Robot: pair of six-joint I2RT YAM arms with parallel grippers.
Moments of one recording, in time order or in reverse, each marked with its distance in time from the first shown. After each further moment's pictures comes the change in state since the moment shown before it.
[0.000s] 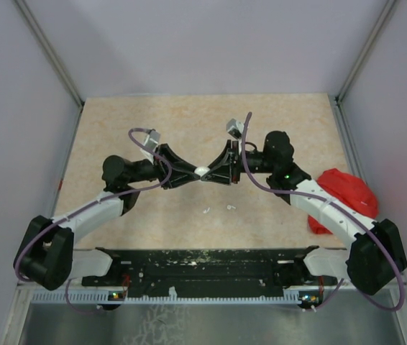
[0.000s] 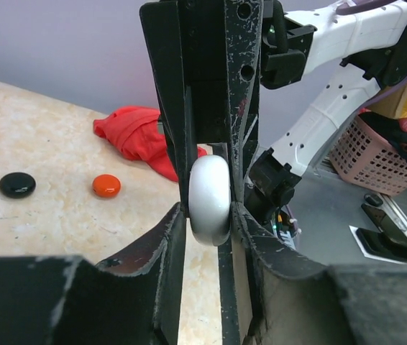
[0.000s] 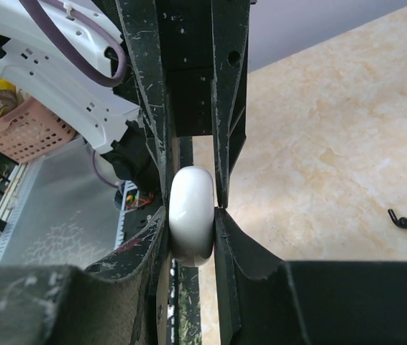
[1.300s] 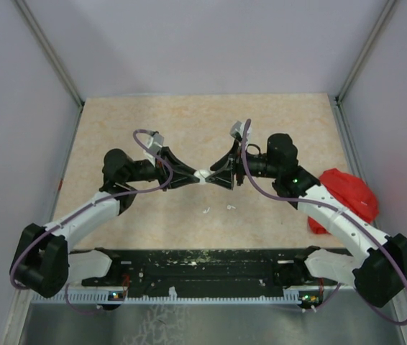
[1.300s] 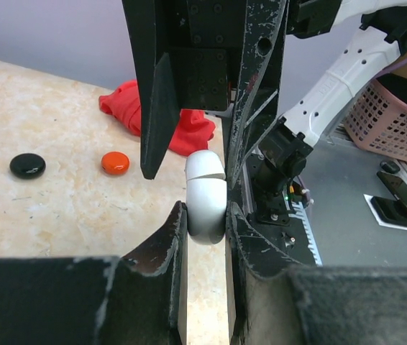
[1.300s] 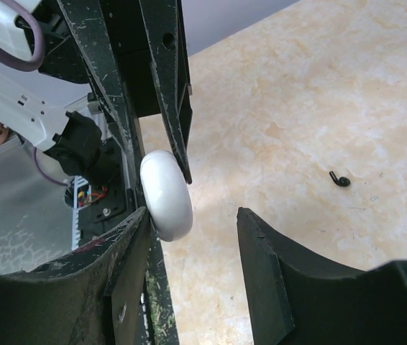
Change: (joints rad) left arm -0.002 -0.045 0.036 -0.233 0.074 0.171; right arm 0.008 -0.095 0.016 -0.258 0.188 -0.173
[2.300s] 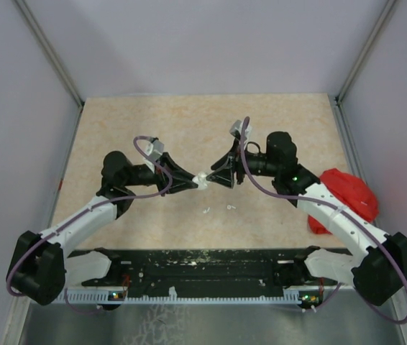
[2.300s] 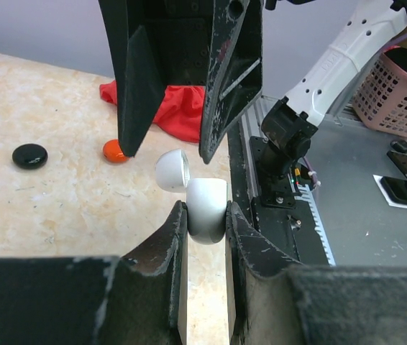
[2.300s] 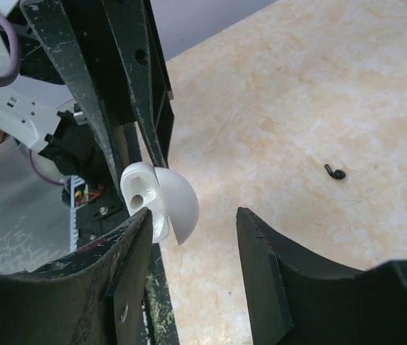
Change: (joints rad) left arm 0.000 -0.065 -0.027 -0.136 0.007 0.147; right arm -0.010 0.003 0.020 -0.045 0.032 -0.008
